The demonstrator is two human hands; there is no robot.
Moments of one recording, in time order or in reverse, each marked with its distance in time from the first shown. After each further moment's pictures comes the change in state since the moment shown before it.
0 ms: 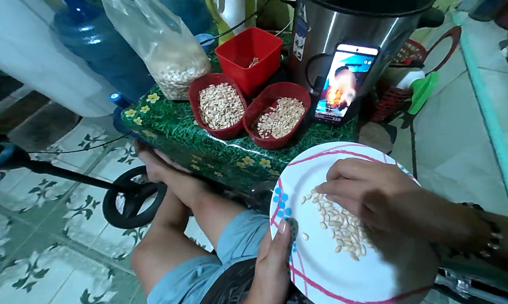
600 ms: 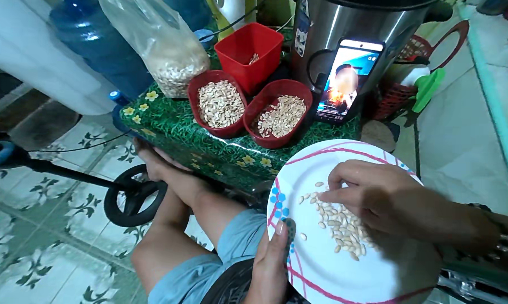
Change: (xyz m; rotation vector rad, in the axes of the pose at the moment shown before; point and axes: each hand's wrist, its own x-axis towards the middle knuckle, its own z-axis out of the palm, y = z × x) left_hand 0.000 0.002 0.000 -0.006 0.056 -0.001; right_hand -0.003 0.005 0.000 0.051 -0.039 -0.024
